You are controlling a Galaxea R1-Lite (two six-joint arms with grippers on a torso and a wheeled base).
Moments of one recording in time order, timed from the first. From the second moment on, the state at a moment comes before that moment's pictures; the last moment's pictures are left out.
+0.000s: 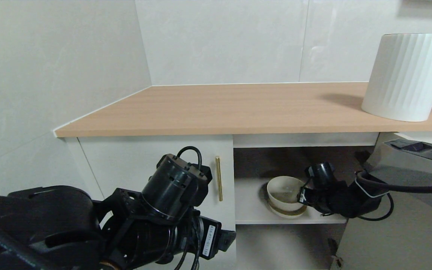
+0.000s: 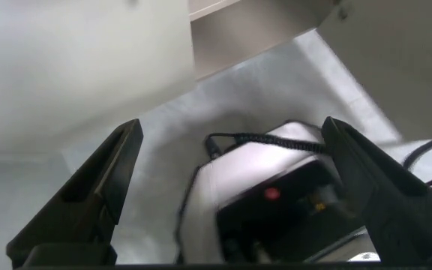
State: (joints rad) left arm -0.83 1.70 -0.90 0.04 0.17 -0.40; right arm 0.30 2.38 -1.07 -0.50 -0.25 0.54
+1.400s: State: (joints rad) left arm -0.53 1.19 -0.75 0.04 0.00 -0.43; right arm 0.54 1.43 -0.73 0.12 -0.12 0.47
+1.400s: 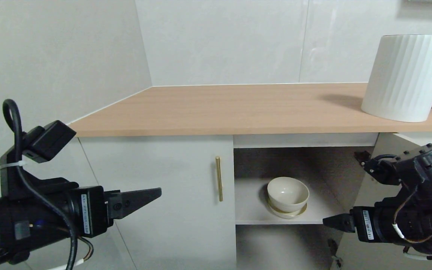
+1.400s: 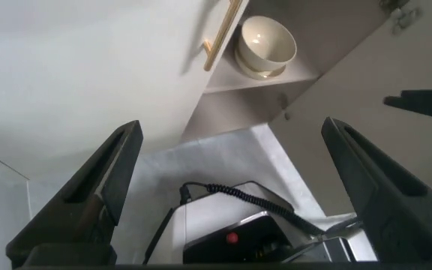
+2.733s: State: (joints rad) left arm -0.54 1.22 -0.74 0.04 0.00 -0.43; right arm 0.61 1.40 -0.68 0.12 -0.12 0.47
